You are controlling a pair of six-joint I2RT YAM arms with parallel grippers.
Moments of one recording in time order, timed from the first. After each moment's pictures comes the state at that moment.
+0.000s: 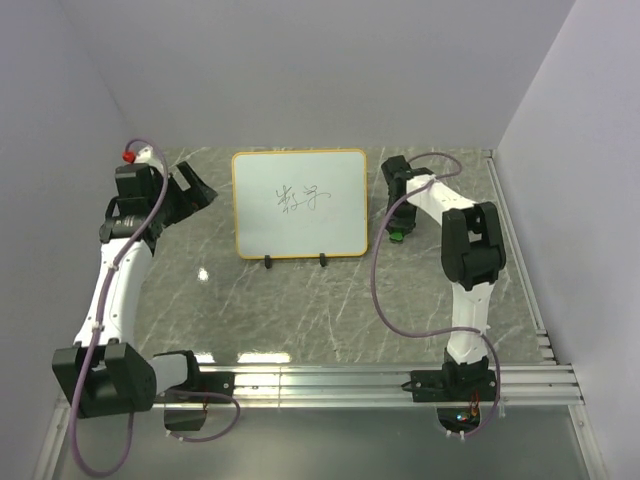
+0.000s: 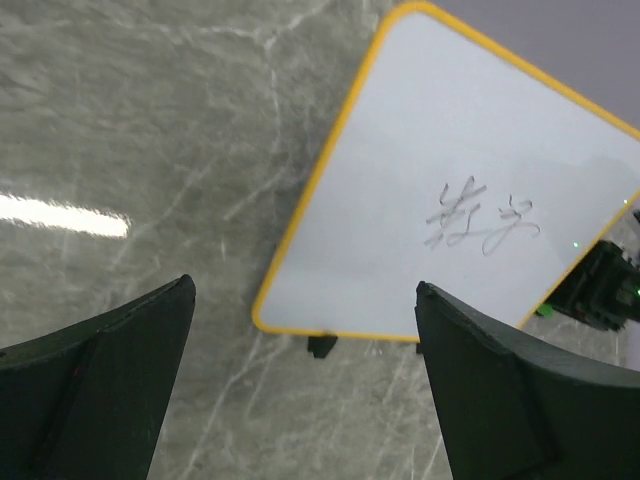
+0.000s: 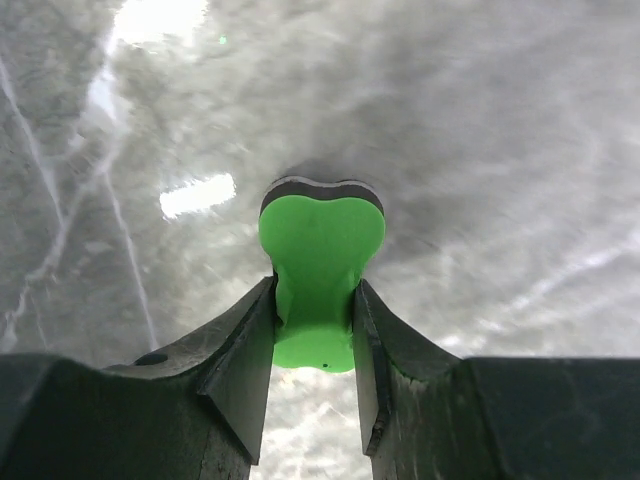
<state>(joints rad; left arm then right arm) 0.09 1.18 1.11 -0.48 0.24 -0.48 0.26 2.10 1.59 -0.81 0.22 0.48</state>
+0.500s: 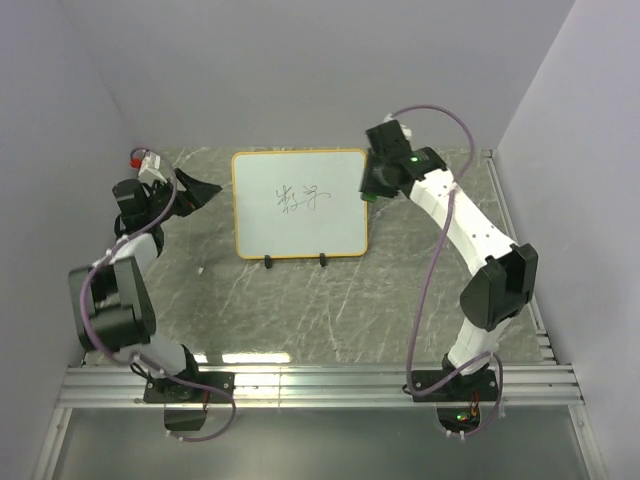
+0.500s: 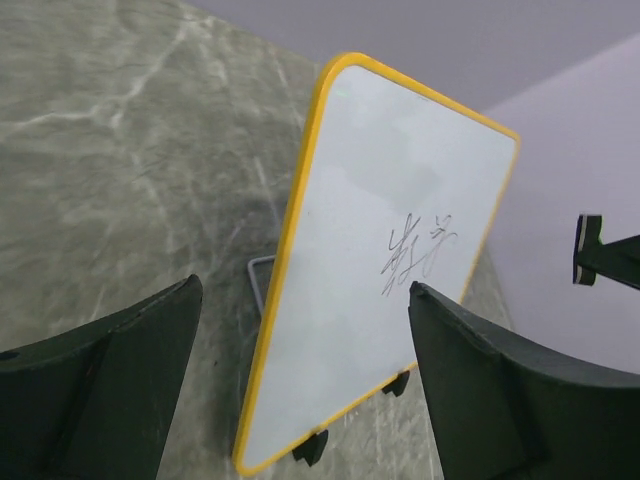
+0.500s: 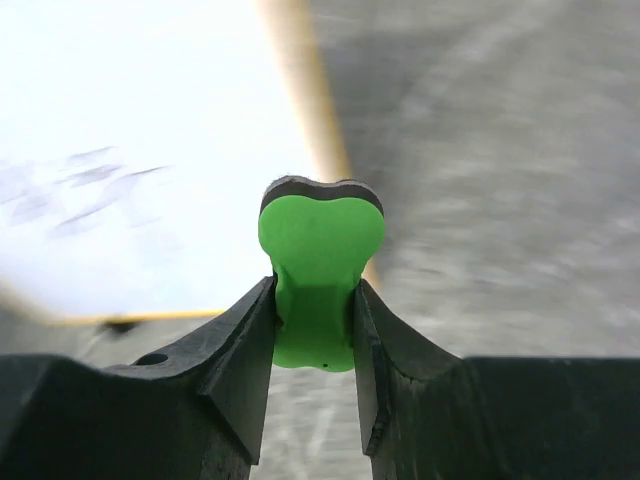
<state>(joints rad) 0.28 1.51 0.85 0.41 0.78 -0.60 0.43 1.74 1.73 -0.88 0.23 0.56</state>
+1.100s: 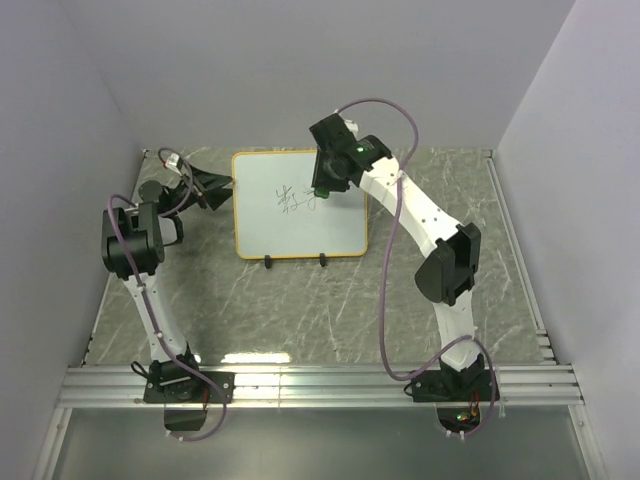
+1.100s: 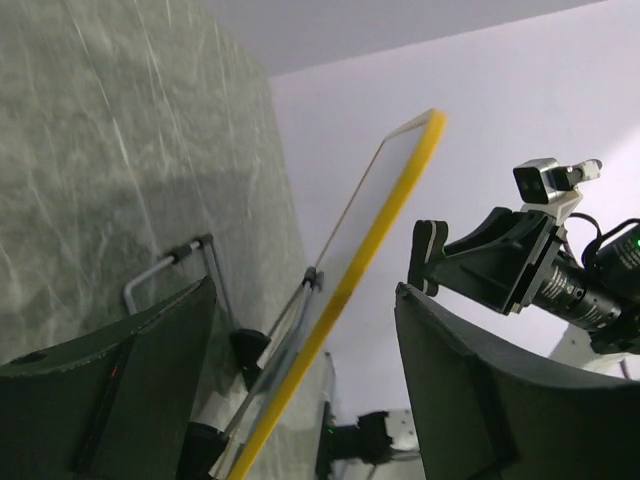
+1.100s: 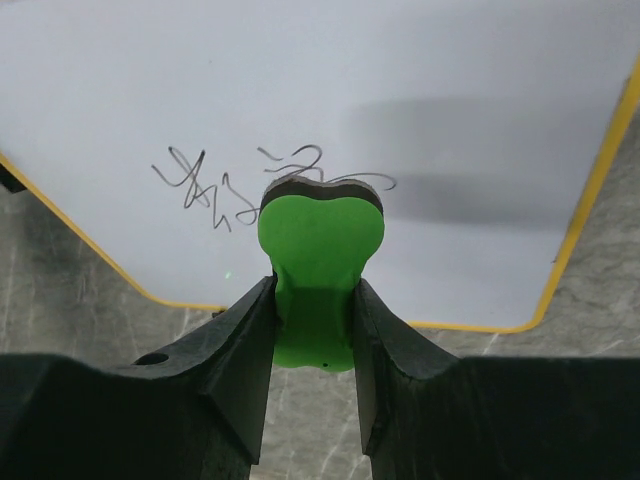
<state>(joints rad) 0.24 2.21 1.14 1.25 1.13 -1.45 0.64 2.07 2.20 -1.00 0.23 0.66</state>
